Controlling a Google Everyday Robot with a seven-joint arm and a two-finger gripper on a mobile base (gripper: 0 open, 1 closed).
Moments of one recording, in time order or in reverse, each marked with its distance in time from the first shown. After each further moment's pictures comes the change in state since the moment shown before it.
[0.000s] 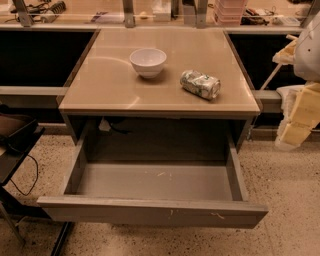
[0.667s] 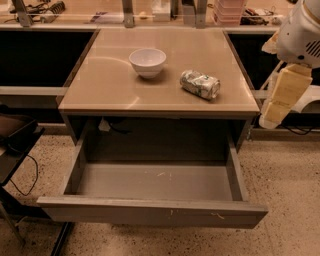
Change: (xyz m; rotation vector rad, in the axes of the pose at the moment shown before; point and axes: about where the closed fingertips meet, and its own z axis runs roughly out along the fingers) arm -0.018 -0.040 0.013 -0.001 -0.013 0.019
